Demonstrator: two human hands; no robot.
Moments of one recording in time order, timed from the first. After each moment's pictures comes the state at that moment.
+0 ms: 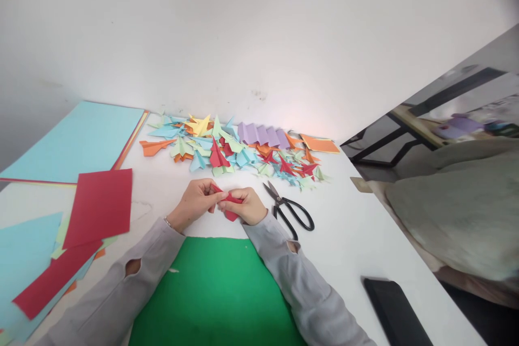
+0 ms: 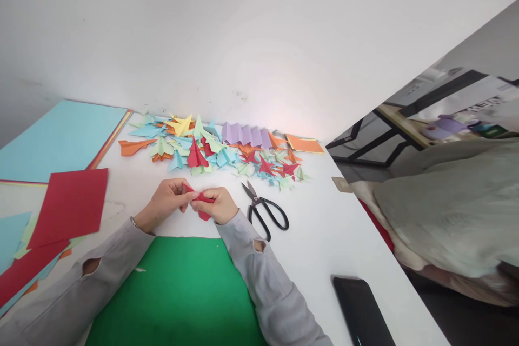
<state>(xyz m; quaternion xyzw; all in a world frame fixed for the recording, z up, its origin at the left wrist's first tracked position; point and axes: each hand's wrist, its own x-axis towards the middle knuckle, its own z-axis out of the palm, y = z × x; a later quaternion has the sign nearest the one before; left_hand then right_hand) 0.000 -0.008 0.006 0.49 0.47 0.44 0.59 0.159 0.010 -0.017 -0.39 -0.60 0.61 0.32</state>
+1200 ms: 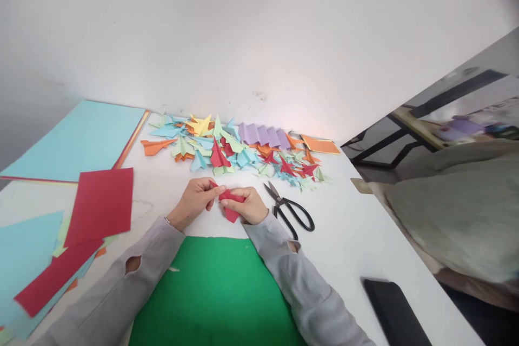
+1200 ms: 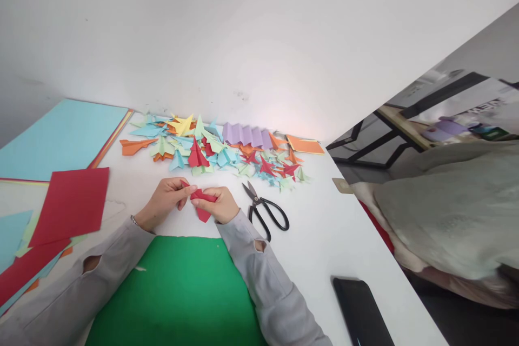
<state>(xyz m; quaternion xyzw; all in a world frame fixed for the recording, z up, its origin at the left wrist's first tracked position) 0.000 -0.008 0.010 0.49 0.48 0.46 0.57 0.158 0.010 -0.011 -0.37 -0.61 0.61 0.34</state>
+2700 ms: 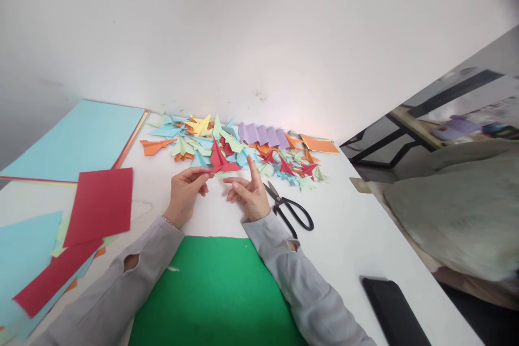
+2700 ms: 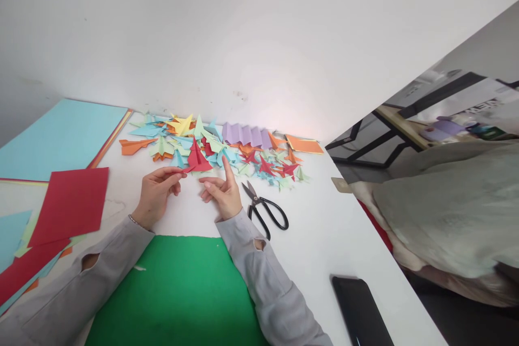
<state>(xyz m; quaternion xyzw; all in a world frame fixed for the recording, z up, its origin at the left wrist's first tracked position) -0.003 -0.004 0.011 0.32 0.49 0.63 0.51 0.155 0.013 -0.015 -0.37 -0.46 0.63 0.50</state>
